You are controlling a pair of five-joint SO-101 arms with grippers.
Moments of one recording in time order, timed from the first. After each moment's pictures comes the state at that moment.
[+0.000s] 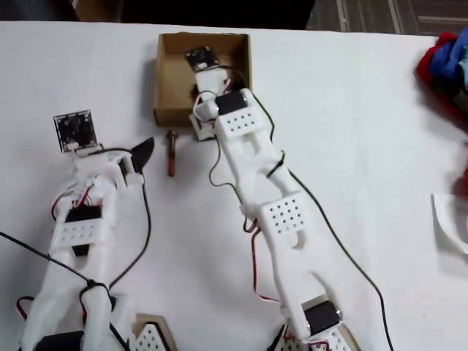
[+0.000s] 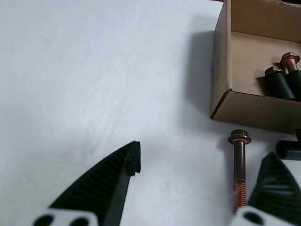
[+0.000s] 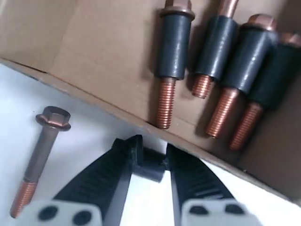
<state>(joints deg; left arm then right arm) -16.8 -32.9 68.1 6.9 6.4 -27.3 67.2 -70.9 76.4 3.8</state>
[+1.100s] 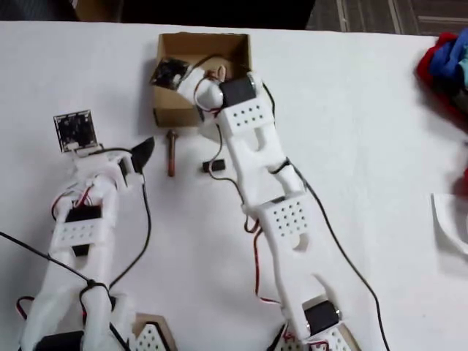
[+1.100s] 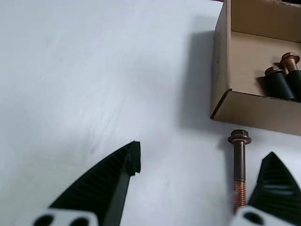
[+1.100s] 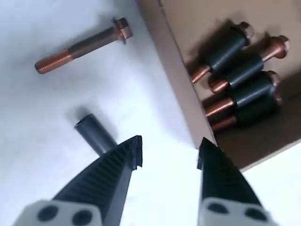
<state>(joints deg) -16.8 -32.9 68.1 6.9 6.4 -28.0 59.6 -81.1 100.0 46.2</state>
